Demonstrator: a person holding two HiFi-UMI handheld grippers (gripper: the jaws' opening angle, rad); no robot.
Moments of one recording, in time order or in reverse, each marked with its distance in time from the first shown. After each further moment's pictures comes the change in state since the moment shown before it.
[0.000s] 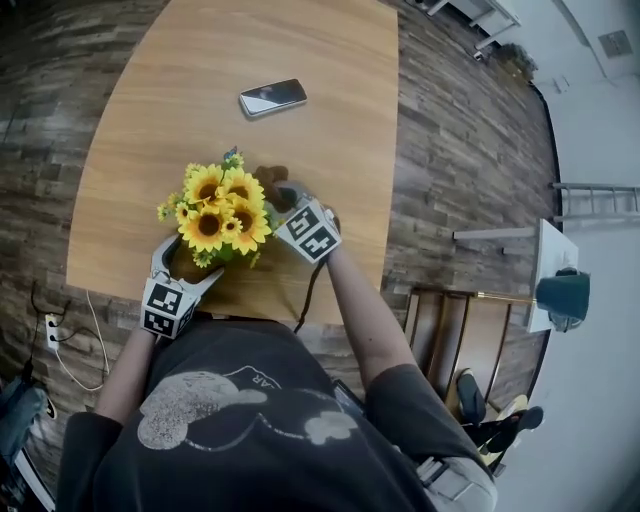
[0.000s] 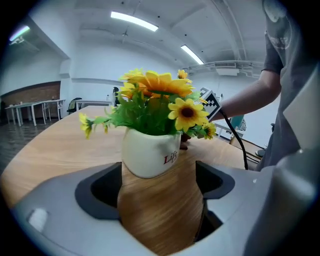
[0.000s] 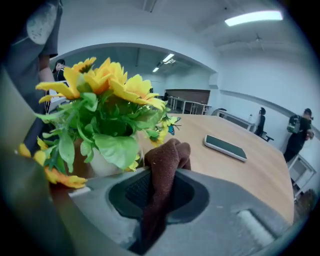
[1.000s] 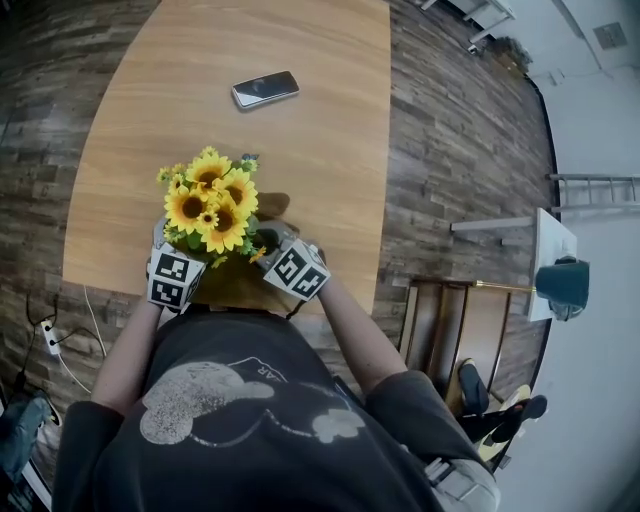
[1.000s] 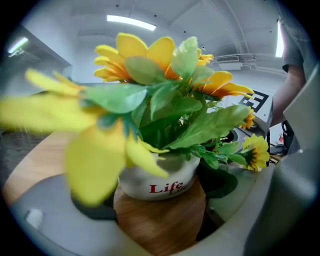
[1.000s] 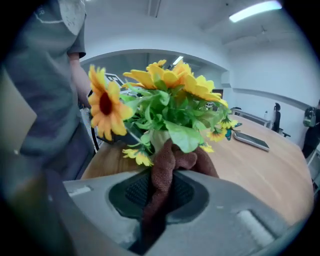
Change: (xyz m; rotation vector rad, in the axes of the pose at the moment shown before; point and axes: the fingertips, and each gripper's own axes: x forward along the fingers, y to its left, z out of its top) left arm 0.031 0.017 0.012 0.041 -0.003 0.072; right arm -0.026 0.119 -0.017 -0.015 -0.043 0.168
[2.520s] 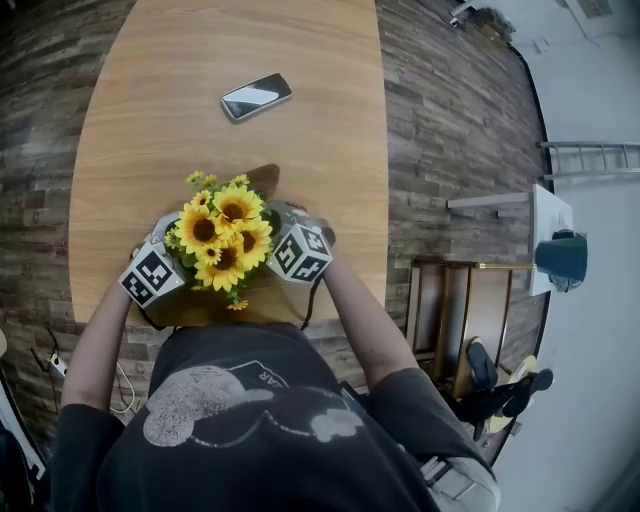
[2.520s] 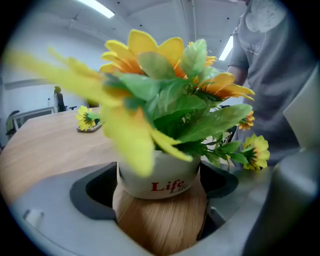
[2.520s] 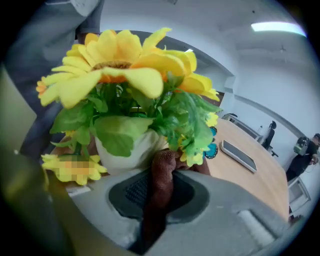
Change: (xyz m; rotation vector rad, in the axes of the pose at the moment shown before) left arm 0.002 0.001 -0.006 0.347 0.072 -0.595; right arm 0.028 -0.072 0.009 -0.158 0.126 -0.127
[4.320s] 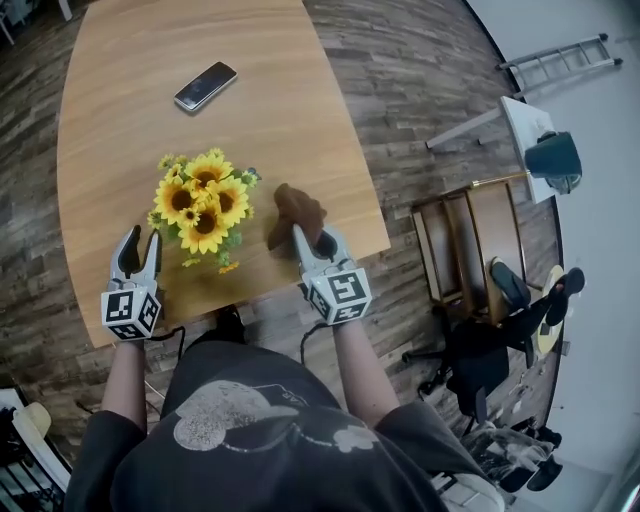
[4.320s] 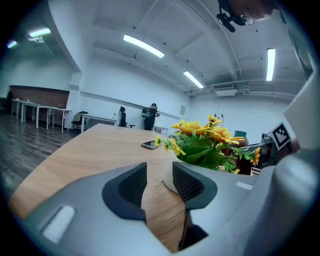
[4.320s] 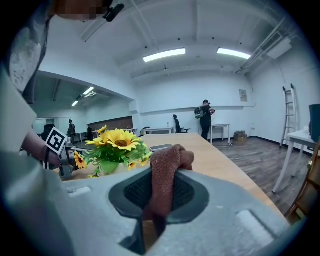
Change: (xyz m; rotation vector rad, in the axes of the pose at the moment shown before) left arm -0.117 0.055 0.009 -0.342 -0.351 0.556; right arm -0.171 0.048 -0.028 0.840 -0.326 -0.813
